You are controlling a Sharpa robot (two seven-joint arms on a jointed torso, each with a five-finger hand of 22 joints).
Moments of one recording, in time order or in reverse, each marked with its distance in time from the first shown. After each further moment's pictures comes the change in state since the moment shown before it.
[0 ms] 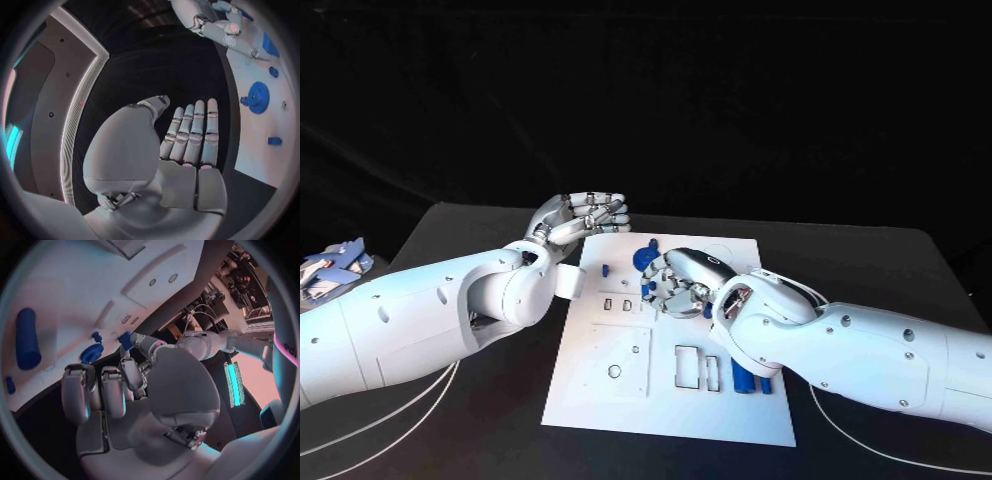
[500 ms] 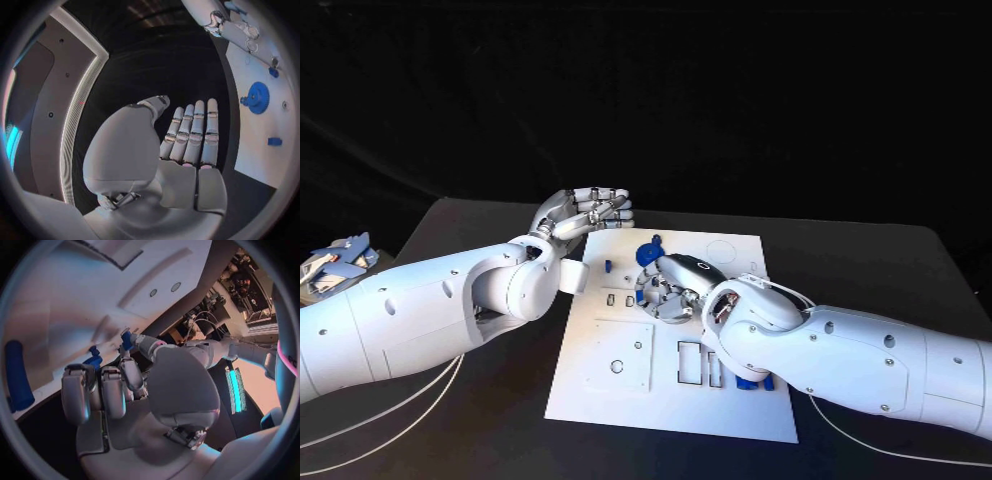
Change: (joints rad) left arm 0.000 0.002 0.000 -0.003 0.000 0.001 -0.001; left_hand 0.000 0.000 0.000 0.000 0.000 0.000 0.000 0.000 0.000 0.000 0.000 0.000 0.000 0.000 0.000 -0.004 0.001 0.000 0.000 0.000 0.000 -0.001; right arm -0.025 0.052 -0.004 -0.031 -0.048 0.014 -0.039; right_hand 0.000 0.000 0.000 0.000 -0.001 -0.002 -0.001 0.002 0.000 0.000 0.000 0.000 0.000 0.000 0.000 0.000 0.001 0.000 0.000 0.000 0.000 0.000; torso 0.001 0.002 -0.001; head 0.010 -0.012
